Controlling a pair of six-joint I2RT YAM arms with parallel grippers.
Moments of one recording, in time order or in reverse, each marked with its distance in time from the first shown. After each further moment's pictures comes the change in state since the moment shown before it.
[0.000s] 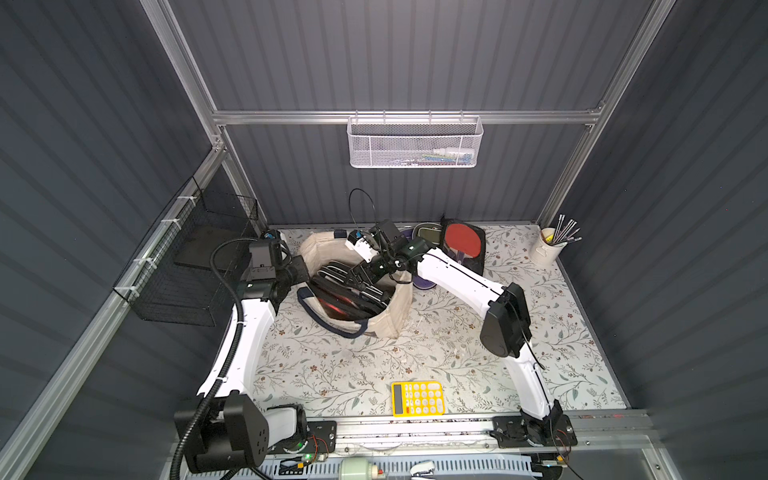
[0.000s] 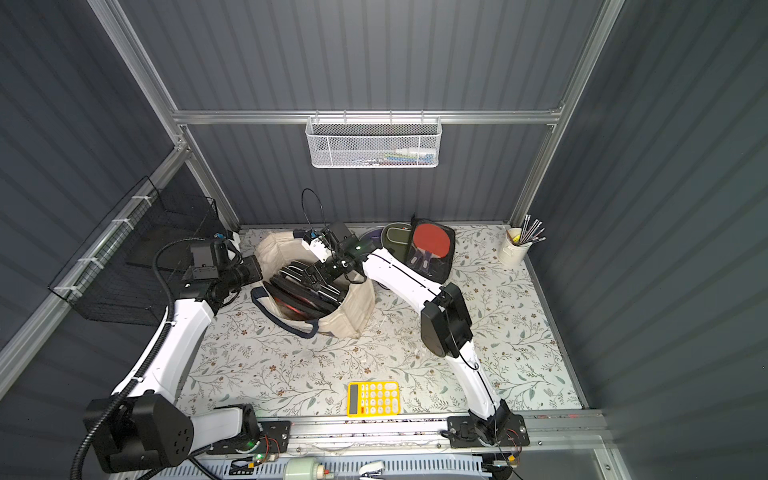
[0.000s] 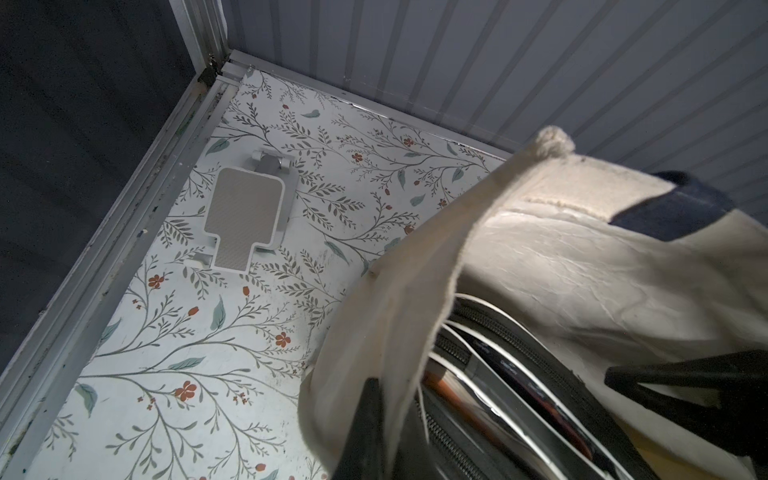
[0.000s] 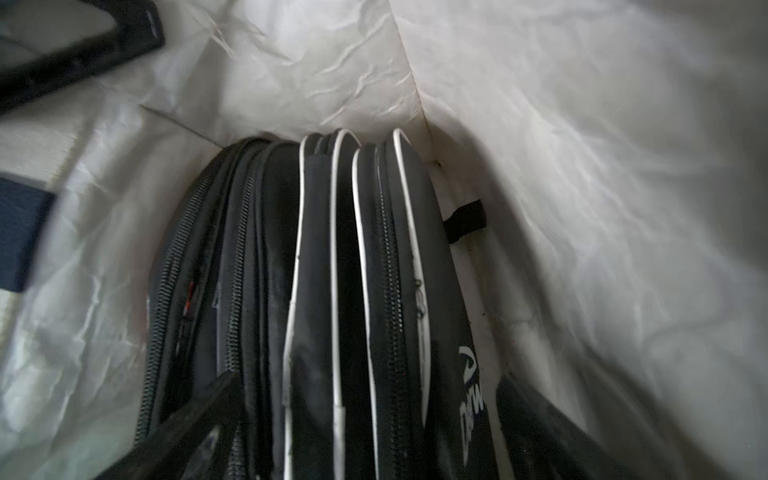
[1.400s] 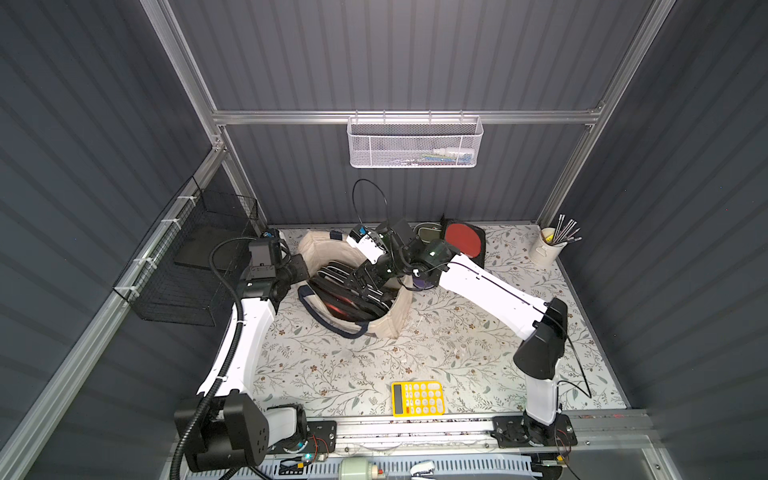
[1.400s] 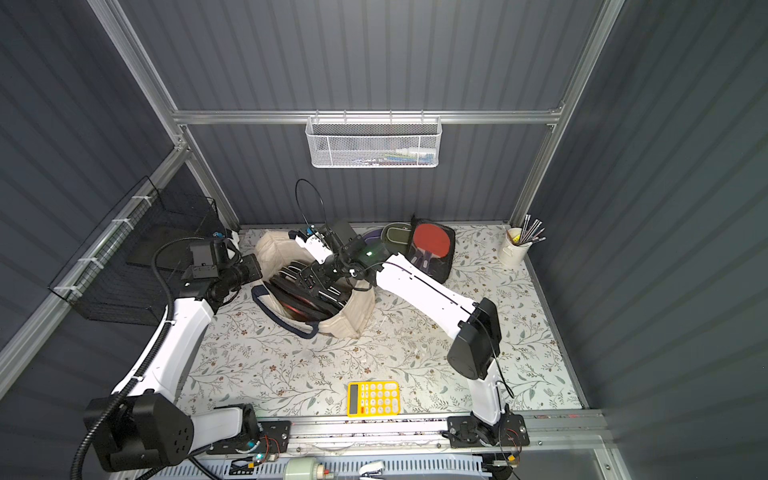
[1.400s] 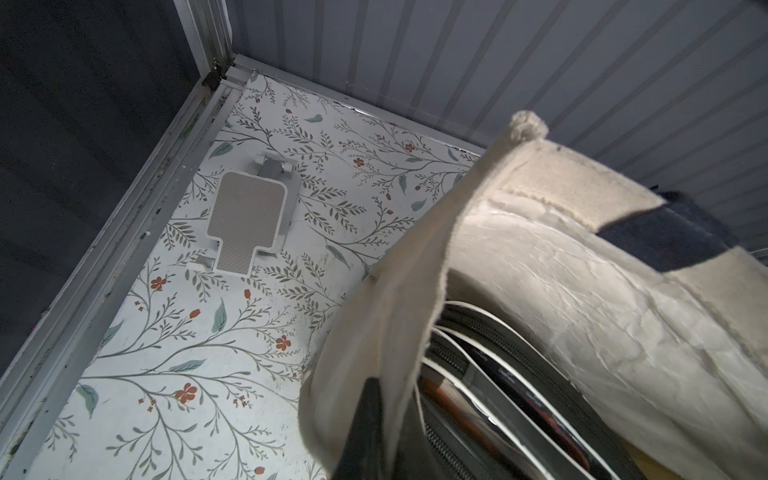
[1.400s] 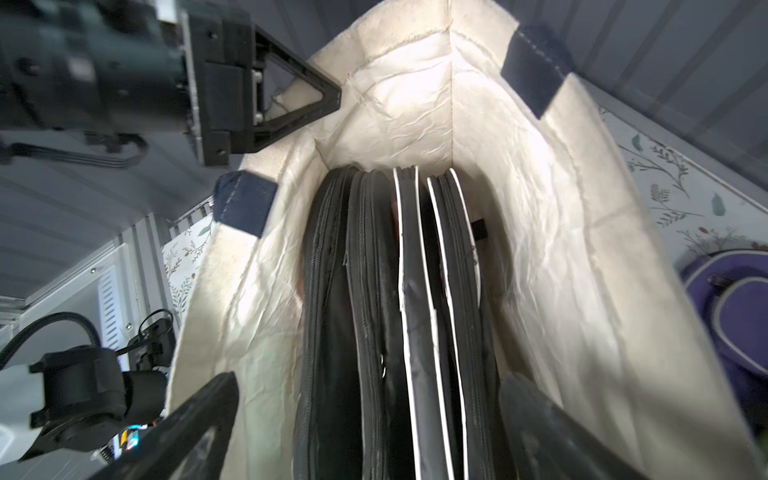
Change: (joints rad) left arm 0.000 0.005 0.010 0.002 -0.008 -0.011; right arm 0.091 -0.262 -0.117 -0.013 0.124 0.018
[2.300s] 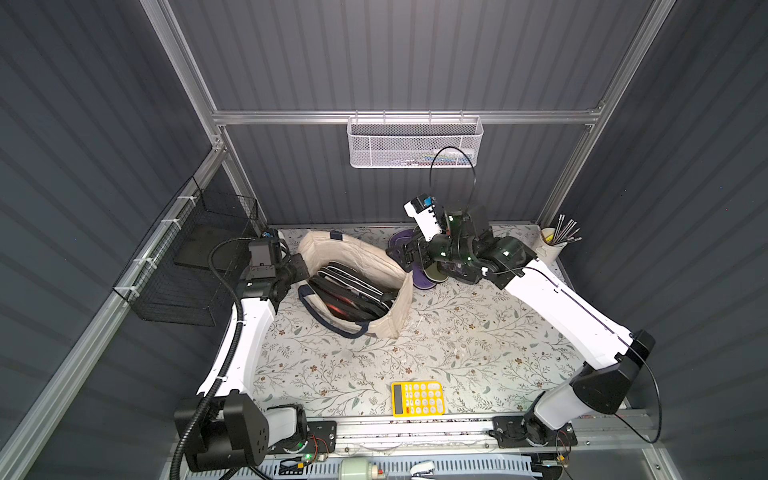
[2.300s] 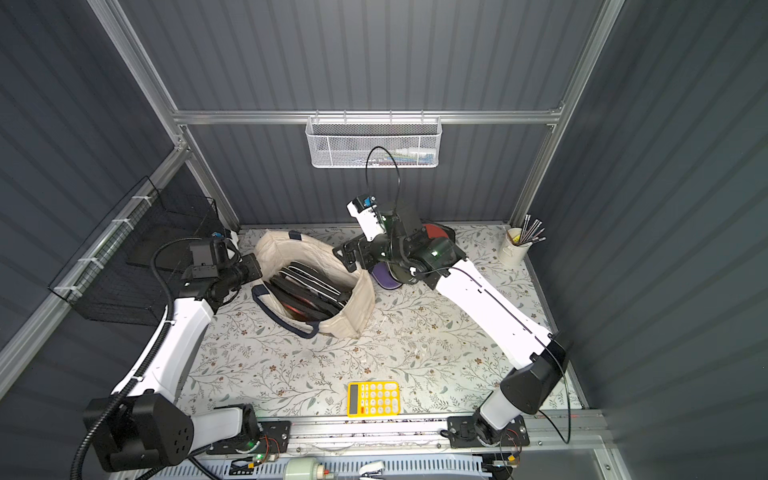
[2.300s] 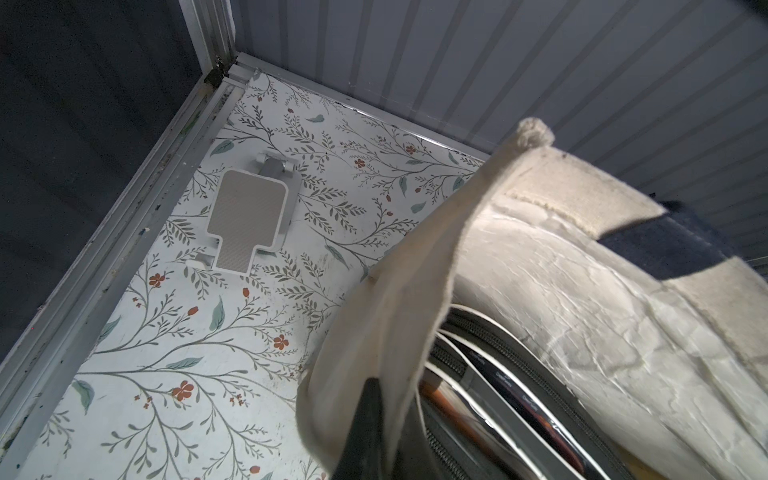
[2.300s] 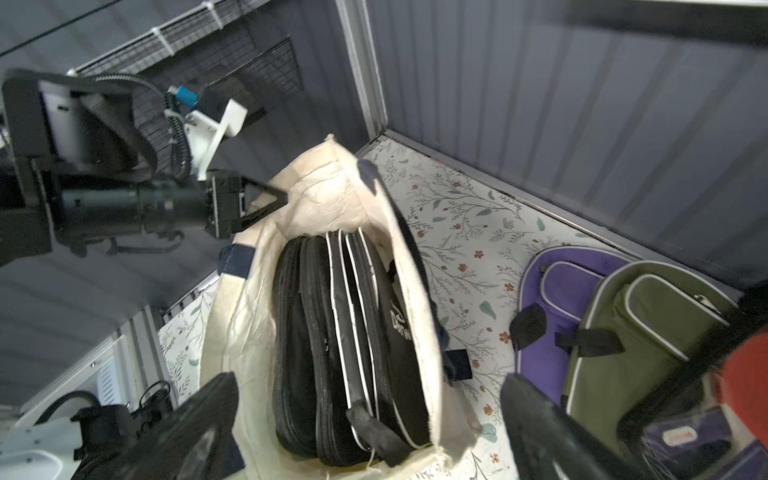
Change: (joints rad) left arm 0.000 0.000 0.004 0.000 -0.003 -0.021; right arm -0.134 -0.390 -0.258 0.104 0.034 0.063
